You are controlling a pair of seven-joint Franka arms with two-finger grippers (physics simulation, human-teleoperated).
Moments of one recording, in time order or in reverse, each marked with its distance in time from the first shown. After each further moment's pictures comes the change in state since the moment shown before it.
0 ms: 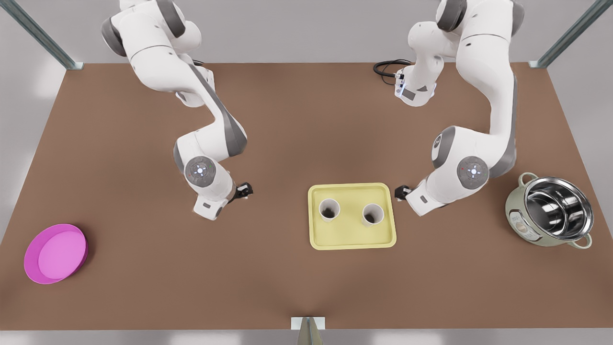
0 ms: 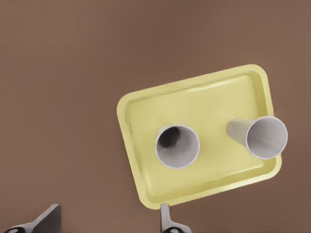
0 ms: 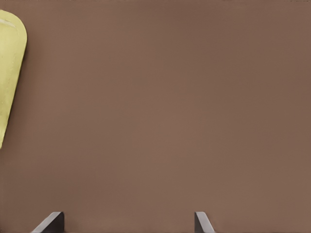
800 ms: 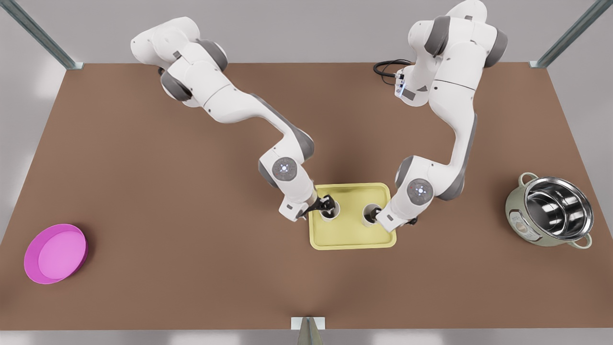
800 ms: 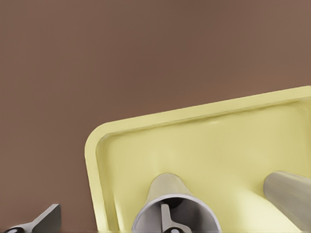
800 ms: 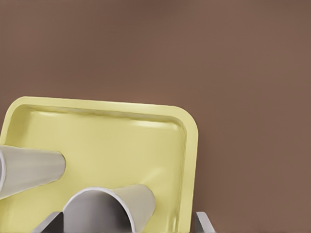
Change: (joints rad) left arm -0.059 0.162 0.001 -0.143 0.090 0.407 -0.166; right arm 0.242 0.462 0.063 0.434 -0.001 0.400 0.434
